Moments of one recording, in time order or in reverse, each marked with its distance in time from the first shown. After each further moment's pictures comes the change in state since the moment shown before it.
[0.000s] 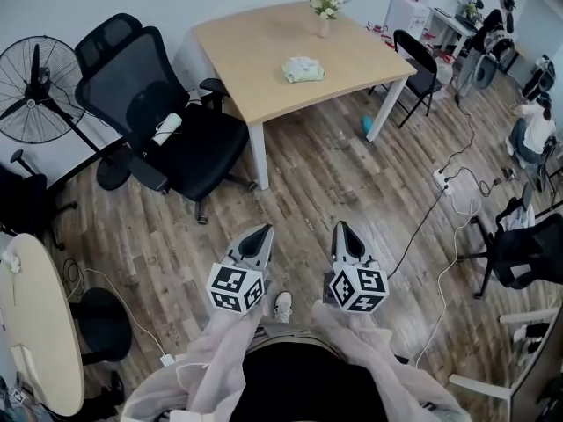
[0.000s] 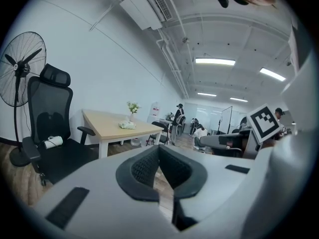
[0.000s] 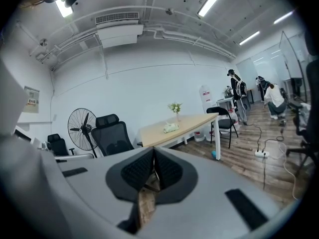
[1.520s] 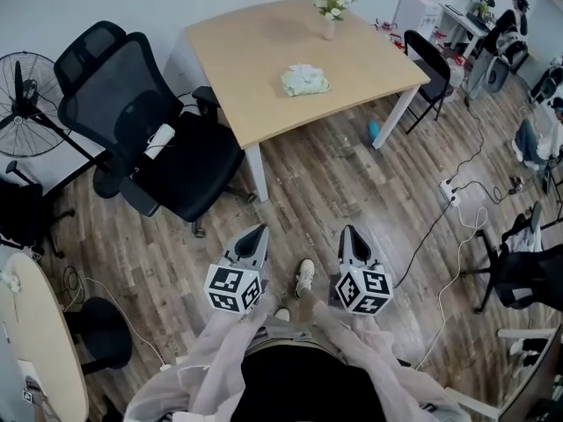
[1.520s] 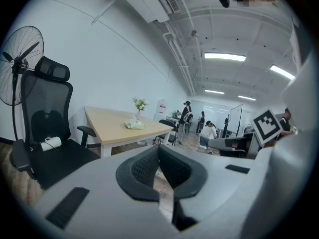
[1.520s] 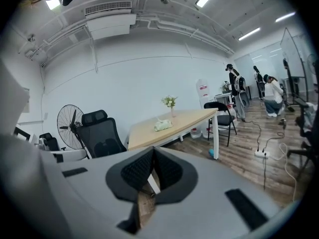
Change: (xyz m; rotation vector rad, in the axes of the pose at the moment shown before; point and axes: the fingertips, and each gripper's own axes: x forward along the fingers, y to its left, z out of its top) left arm 0.120 0.074 0.023 -0.019 0.034 0.059; right arm 0.126 -0.068 0.018 0.016 0.064 -0.044
